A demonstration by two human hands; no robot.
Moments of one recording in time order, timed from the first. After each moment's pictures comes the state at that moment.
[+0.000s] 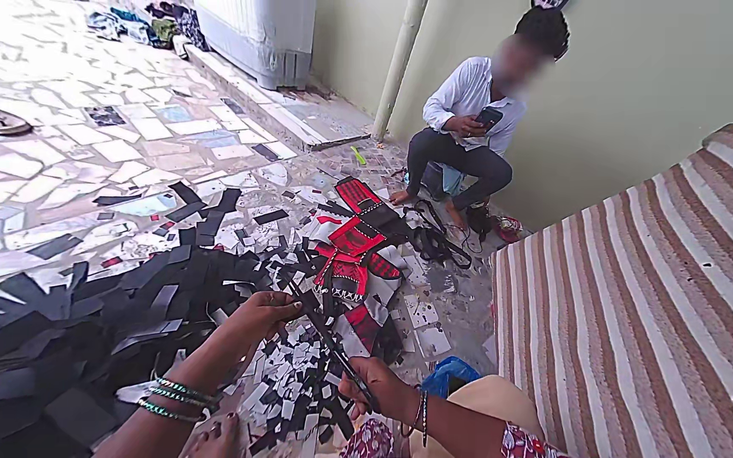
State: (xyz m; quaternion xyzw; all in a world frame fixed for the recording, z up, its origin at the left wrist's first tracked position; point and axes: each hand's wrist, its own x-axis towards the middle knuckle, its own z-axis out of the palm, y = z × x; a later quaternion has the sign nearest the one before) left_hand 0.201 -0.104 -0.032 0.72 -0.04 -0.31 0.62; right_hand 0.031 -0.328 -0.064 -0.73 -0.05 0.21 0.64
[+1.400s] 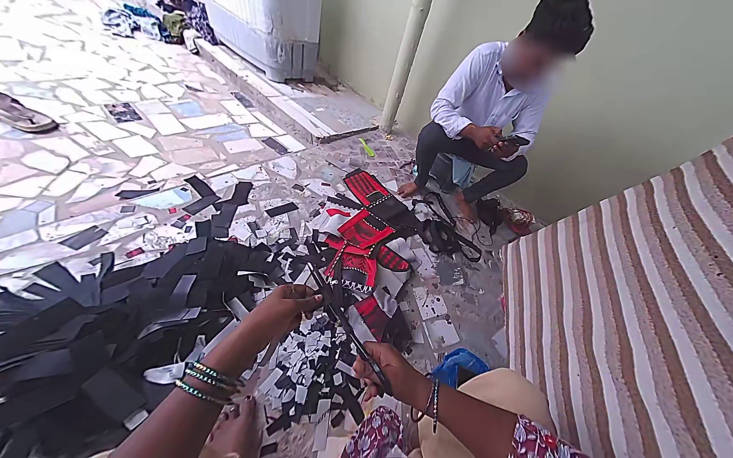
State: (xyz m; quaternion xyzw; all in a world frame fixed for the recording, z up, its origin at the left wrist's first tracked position) left_hand 0.193 -0.115 -0.032 0.71 -0.07 -0.33 0.62; right_hand 0.032 -0.332 -0.063 -0.72 -0.01 0.21 0.66
